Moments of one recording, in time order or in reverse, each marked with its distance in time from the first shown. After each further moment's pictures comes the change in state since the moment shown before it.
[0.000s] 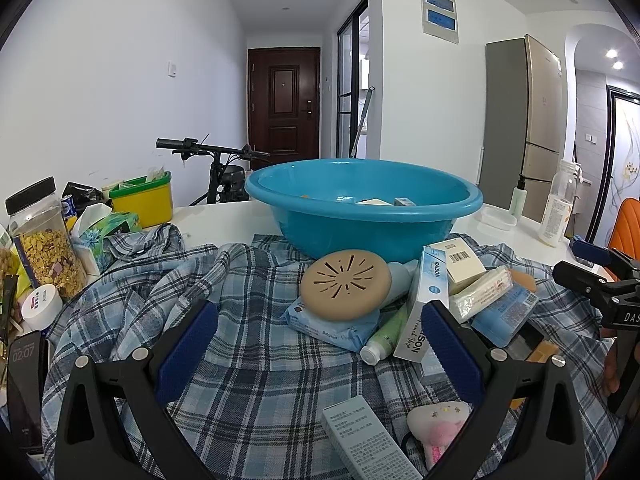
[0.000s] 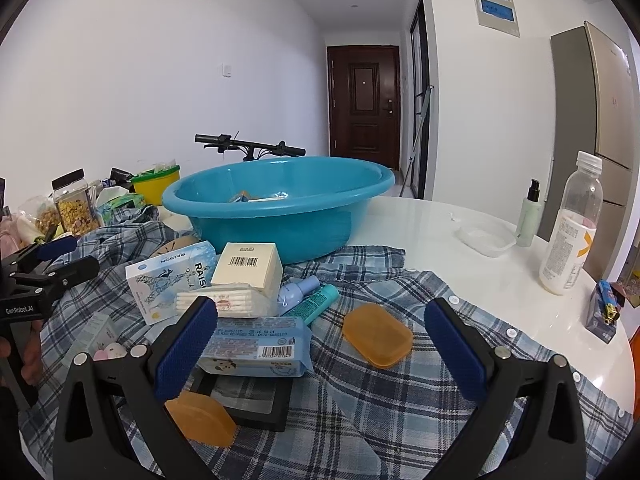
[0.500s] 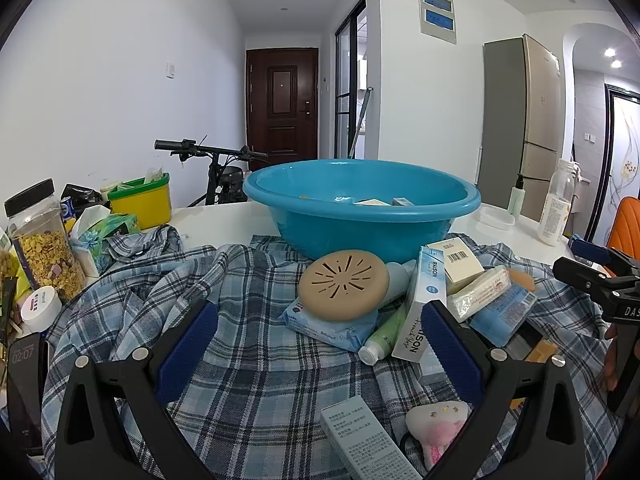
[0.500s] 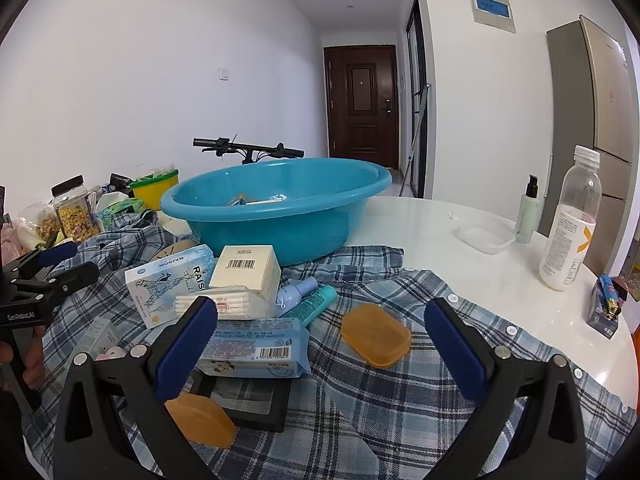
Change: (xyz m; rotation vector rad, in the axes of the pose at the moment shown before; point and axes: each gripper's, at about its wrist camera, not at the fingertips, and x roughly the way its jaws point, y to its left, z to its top) left arm 0.000 -0.001 0.000 0.002 -0.003 -0.003; right arm -0.002 -0.005 0.000 0.023 -0.007 0.004
